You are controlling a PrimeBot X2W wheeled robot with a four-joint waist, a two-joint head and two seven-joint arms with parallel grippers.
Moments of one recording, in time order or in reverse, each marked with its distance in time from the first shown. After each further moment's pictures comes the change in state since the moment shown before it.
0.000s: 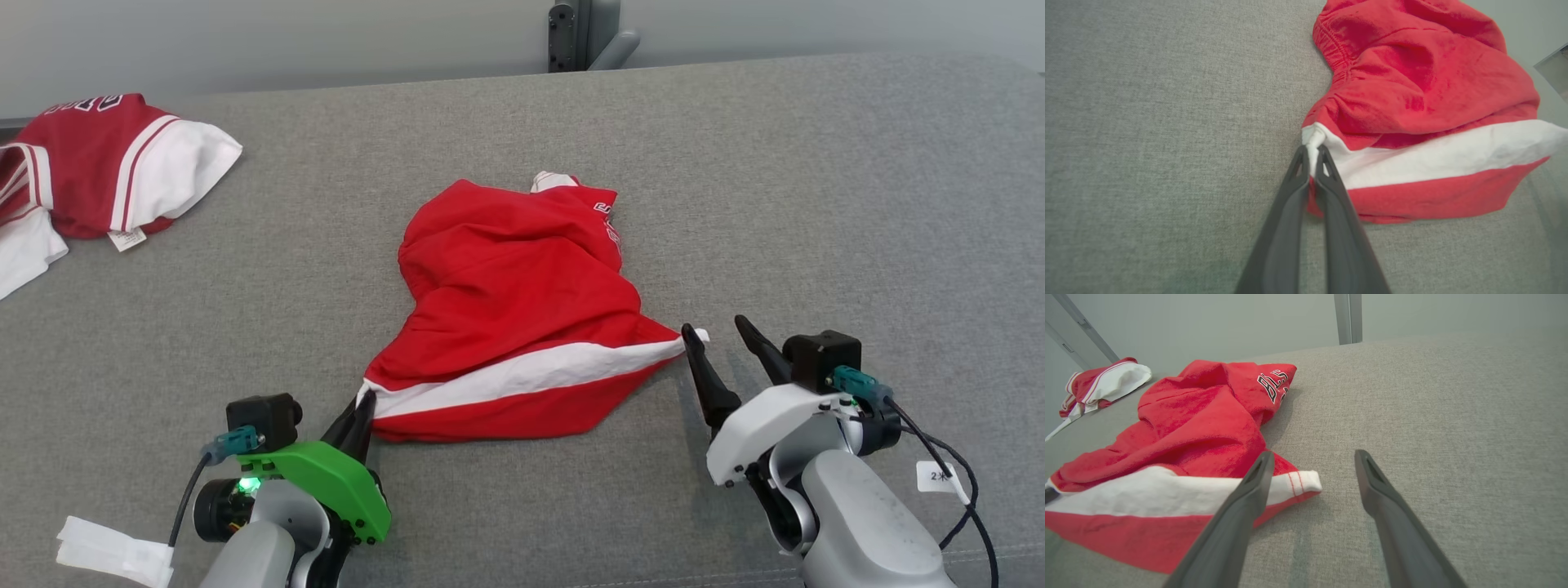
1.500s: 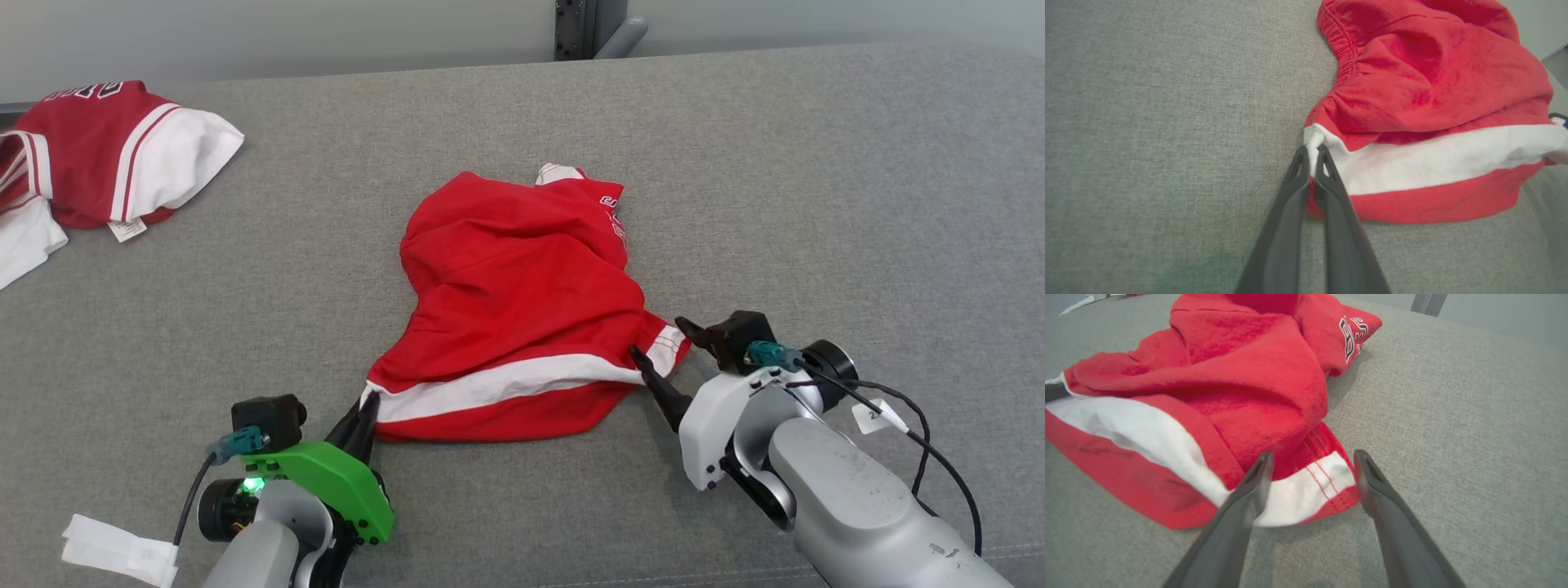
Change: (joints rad) left arm -0.019 0.001 -0.035 0.043 -0.021 -0.001 -0.029; right arm -0.221 -0.137 0.433 0.184 0.098 0.000 0.057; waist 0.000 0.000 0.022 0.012
